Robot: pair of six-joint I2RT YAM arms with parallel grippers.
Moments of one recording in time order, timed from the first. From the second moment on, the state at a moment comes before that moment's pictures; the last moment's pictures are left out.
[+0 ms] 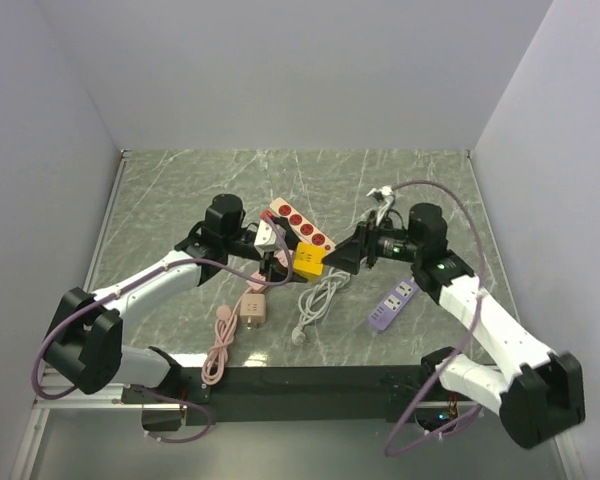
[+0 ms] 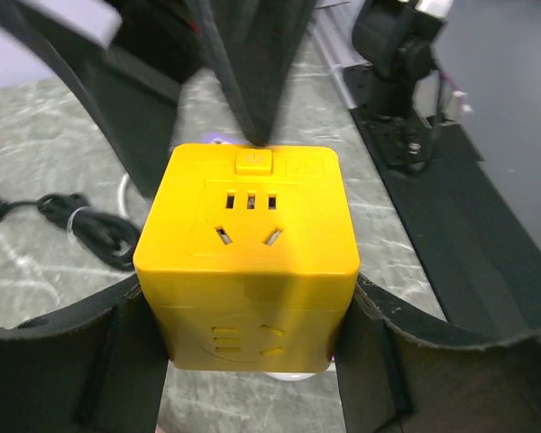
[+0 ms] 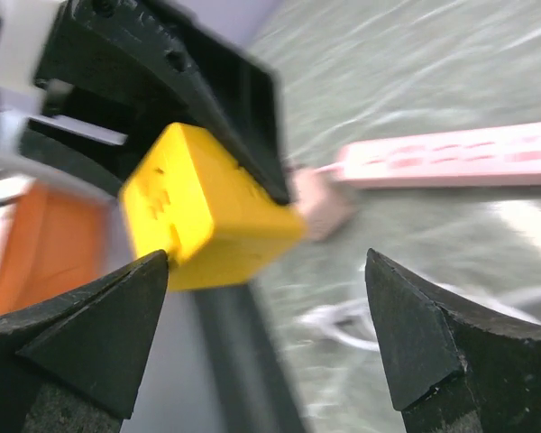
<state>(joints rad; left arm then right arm) -0.58 1.34 0.84 0.22 1.14 0.38 0.35 1.07 0.72 0.07 -0.90 0.51</state>
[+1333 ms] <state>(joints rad) -0.58 1.84 1.51 -1.33 1.42 1.63 0.81 1.01 0.89 -0.20 -0.29 0.04</state>
